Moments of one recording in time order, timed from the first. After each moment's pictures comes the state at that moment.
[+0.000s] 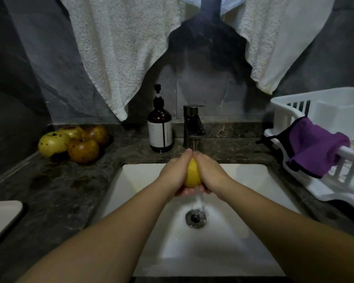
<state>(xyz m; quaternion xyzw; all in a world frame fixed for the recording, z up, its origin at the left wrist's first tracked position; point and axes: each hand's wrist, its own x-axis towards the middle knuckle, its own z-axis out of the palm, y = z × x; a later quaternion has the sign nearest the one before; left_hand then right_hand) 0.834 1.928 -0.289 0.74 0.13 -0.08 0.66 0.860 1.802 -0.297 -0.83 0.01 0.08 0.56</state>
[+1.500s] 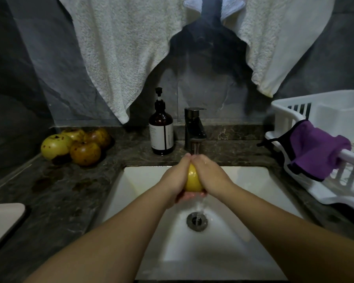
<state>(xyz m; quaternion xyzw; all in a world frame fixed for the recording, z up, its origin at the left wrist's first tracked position) 0.832 1.929 -0.293 0.73 0.14 -0.10 0.66 0.859 1.805 -0.297 -0.84 -0.03 0.04 0.53</state>
